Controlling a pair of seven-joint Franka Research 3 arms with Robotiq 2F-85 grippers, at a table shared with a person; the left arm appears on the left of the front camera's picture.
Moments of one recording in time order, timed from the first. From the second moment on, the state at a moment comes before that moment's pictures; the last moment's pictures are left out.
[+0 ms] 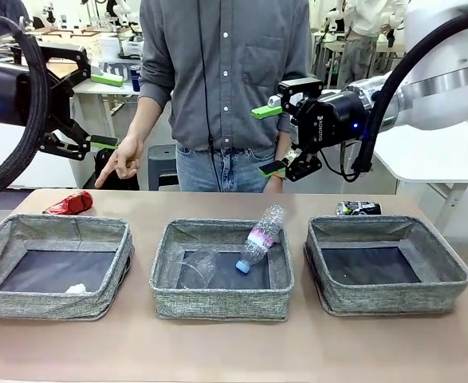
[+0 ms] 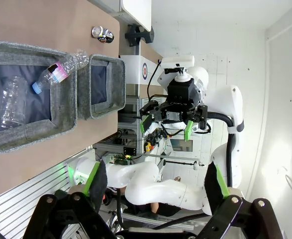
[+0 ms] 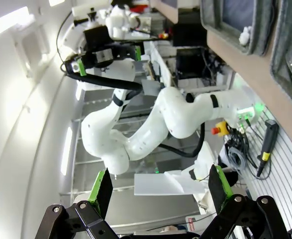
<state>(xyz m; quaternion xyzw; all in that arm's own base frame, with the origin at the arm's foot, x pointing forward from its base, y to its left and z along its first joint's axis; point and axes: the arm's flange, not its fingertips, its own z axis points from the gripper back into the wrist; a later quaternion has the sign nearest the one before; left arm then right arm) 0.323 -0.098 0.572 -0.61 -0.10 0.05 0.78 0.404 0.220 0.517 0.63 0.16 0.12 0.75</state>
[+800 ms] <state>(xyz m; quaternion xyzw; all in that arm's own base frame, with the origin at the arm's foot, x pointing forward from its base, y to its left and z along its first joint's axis) 0.370 -0.108 0.527 -0.34 -0.21 -0.15 0.91 0.404 0.220 0.516 0.63 0.16 0.12 0.75</state>
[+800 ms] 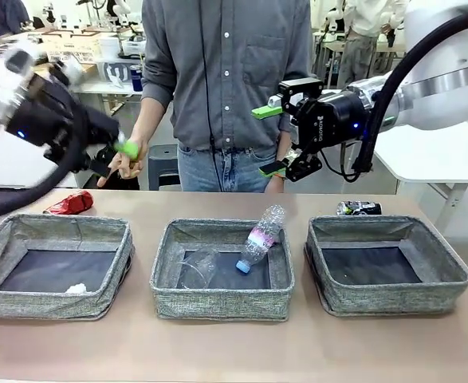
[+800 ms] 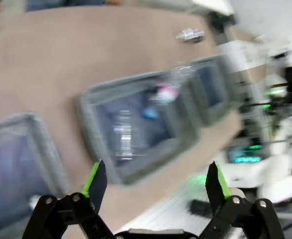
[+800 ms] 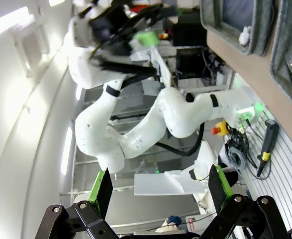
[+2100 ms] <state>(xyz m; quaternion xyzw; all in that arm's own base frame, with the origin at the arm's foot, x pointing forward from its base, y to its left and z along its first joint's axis) 0.392 -0.069 0.489 0.14 -0.25 -0.33 0.90 0.404 0.220 0.516 0.63 0.16 0.12 0.75</state>
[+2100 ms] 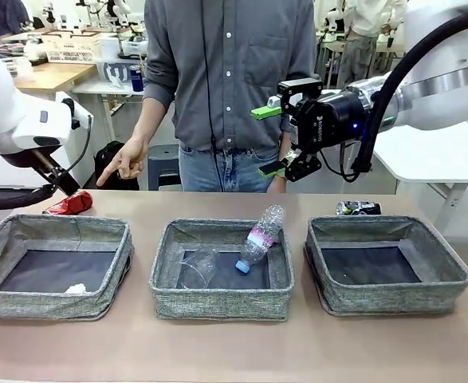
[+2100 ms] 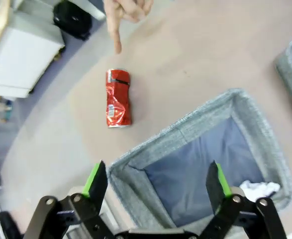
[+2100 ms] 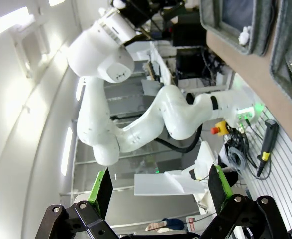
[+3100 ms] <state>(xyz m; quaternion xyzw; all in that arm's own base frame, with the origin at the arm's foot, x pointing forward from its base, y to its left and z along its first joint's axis) 0.586 0.022 0.382 0.08 -0.11 -0.46 0.88 0.404 0.220 0.516 0.63 0.16 0.12 0.75</state>
